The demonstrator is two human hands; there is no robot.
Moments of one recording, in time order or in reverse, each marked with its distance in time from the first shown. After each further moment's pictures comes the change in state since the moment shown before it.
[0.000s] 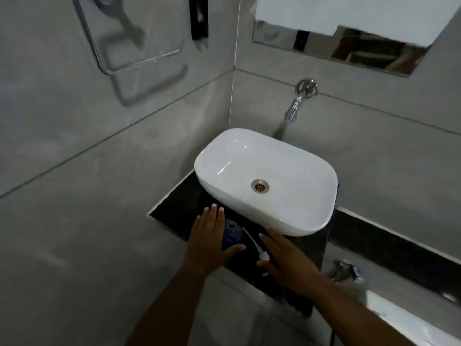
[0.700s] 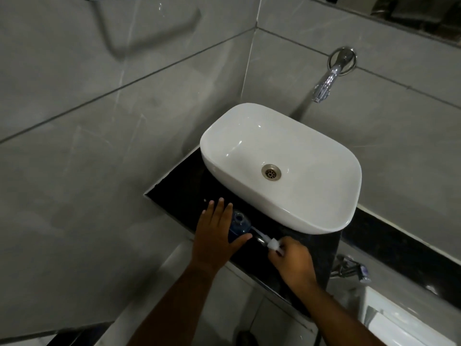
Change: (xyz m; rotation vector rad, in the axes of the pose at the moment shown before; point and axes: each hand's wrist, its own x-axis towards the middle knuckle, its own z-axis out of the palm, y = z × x) left_hand 0.007 -0.005 0.050 -0.177 0.083 -0.121; right_hand 0.027 0.008 0.051 0.267 0.215 0.477
